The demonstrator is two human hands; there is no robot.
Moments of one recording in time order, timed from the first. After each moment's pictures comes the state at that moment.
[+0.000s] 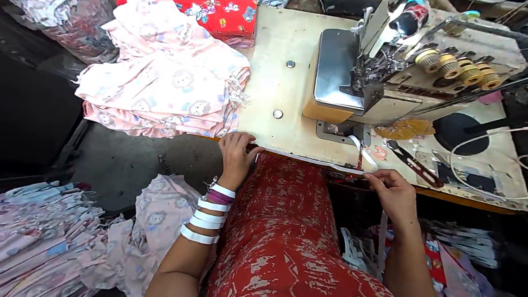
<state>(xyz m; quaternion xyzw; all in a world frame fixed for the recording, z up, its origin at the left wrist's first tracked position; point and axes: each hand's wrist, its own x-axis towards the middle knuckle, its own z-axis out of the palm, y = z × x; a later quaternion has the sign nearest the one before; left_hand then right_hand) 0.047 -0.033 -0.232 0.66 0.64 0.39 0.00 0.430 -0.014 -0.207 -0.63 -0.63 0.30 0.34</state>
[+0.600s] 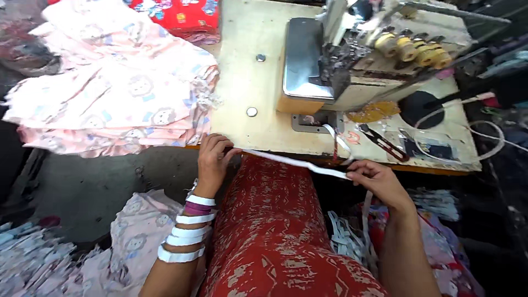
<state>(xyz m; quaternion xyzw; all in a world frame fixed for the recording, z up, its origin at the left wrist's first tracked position) 0.039 -0.027 -0.237 0.70 0.58 0.41 0.06 0.461 -0.021 -0.188 -0.58 -0.62 0.46 0.27</state>
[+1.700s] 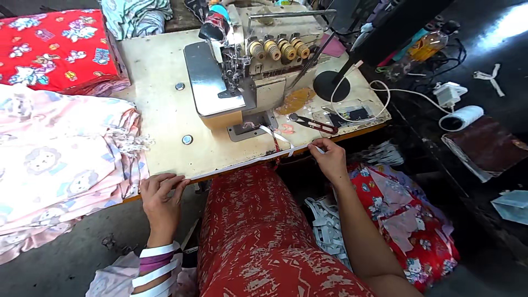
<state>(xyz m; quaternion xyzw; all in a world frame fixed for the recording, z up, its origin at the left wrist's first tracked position) 0.039 -0.026 -0.234 0.72 0.57 0.39 0.06 0.460 -0.030 -0.208 -0.74 -0.53 0.19 0.38</state>
